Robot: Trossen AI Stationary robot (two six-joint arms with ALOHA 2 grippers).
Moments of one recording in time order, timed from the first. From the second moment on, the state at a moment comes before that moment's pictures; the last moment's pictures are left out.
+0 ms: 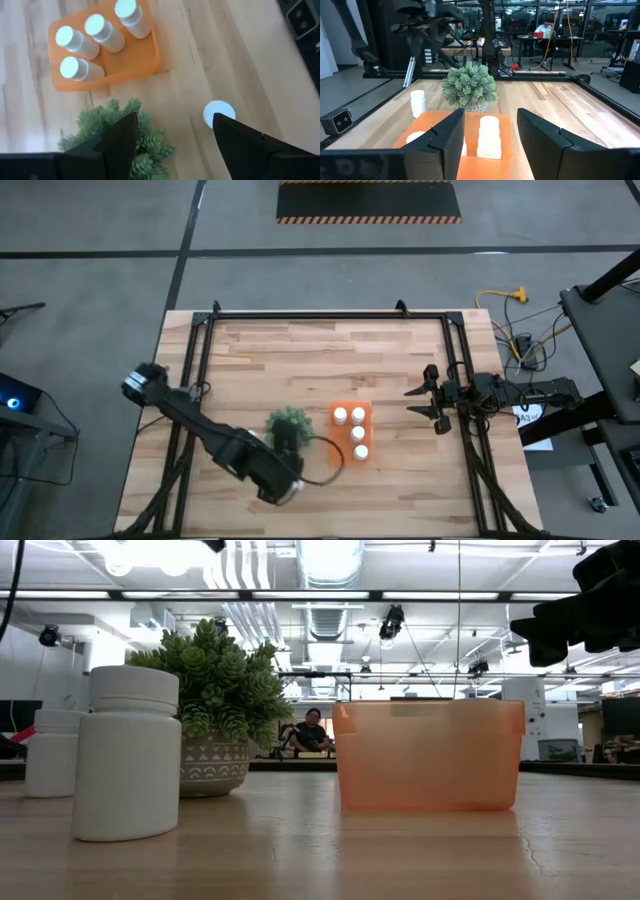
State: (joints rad) left arm -0.59 1.69 1.56 -0.96 -0.35 -0.21; right arm 0.09 0.02 0.01 0.00 0.00 0.04
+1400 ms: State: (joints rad) left arm -0.63 1.06 0.61 -0.66 -0.35 -0.65; right arm 0.09 0.02 0.01 0.00 0.00 0.04
